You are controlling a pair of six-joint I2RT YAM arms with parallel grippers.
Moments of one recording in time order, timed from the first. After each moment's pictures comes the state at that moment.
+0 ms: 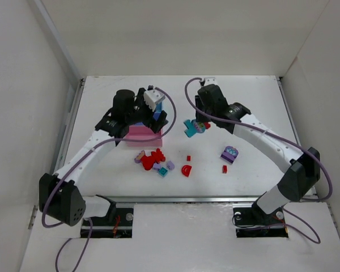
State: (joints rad) left arm -0.41 1.27 1.06 -0.21 0.41 0.30; right arm 0.66 1.56 1.44 -0.61 0.32 0.37
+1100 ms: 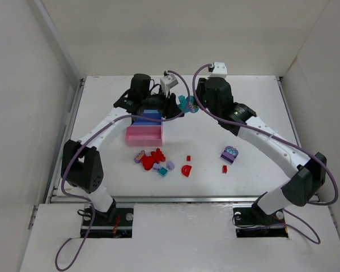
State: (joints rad) left arm -0.44 1.64 1.38 -0.23 0.83 0.03; right arm 0.67 1.50 1.46 -0.29 0.44 0.38
